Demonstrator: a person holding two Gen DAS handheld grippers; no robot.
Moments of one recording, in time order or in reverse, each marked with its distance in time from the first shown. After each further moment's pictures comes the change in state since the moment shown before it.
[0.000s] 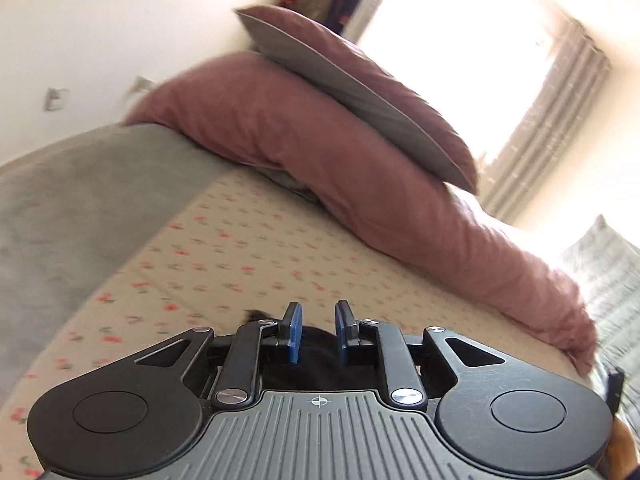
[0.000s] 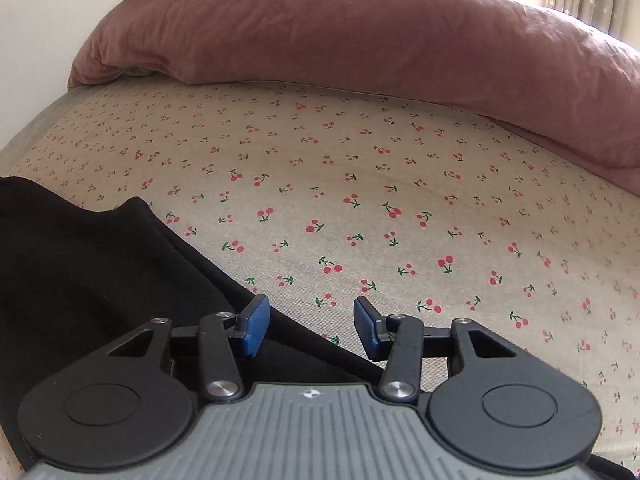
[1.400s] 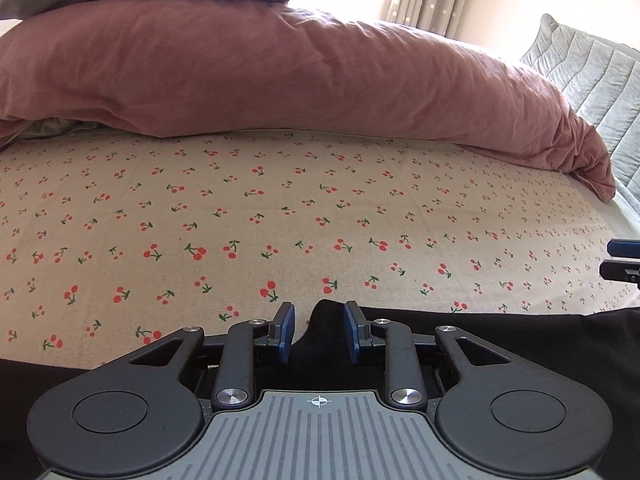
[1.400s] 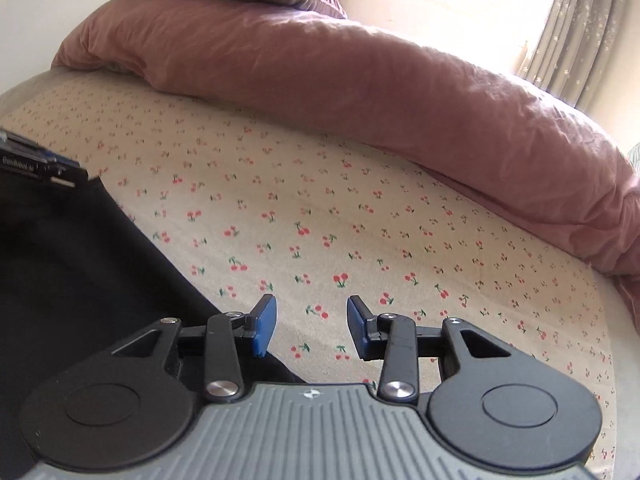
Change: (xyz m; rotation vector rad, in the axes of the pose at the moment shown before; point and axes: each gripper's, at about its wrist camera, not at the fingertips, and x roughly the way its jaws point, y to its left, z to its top) left arm 0.244 -0.196 -0.085 0.389 0.258 0.034; right arm -0.042 0.008 0.004 -0.094 -0.163 -0.233
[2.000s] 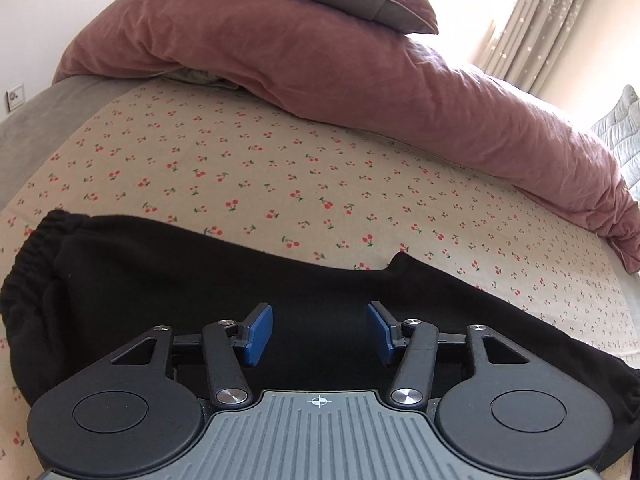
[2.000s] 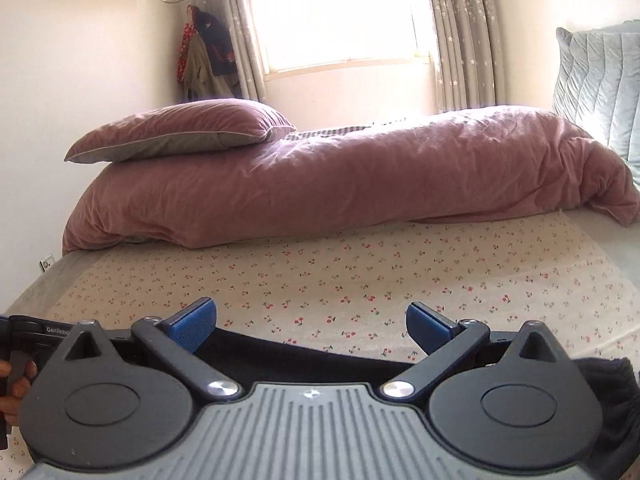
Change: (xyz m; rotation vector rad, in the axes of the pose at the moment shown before) left arm -0.127 0.044 -0.045 -0.292 0.022 0.157; right arm -0.110 0.073 -0.024 0.371 -0.142 -0.013
